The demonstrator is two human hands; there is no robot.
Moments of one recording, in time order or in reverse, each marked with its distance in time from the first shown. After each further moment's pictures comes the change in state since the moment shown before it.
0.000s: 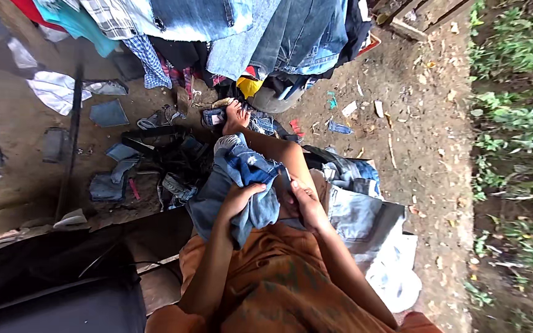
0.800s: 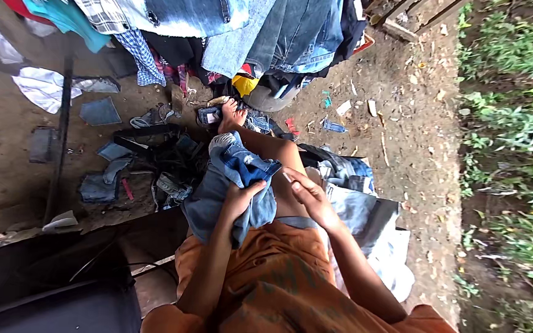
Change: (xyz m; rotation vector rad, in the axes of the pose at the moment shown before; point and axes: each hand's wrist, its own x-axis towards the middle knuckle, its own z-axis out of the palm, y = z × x) left_hand -0.001 -0.007 0.009 0.066 0.085 0.074; right_hand -0.005 -0.021 -0.020 -0.429 -0.067 -0.201
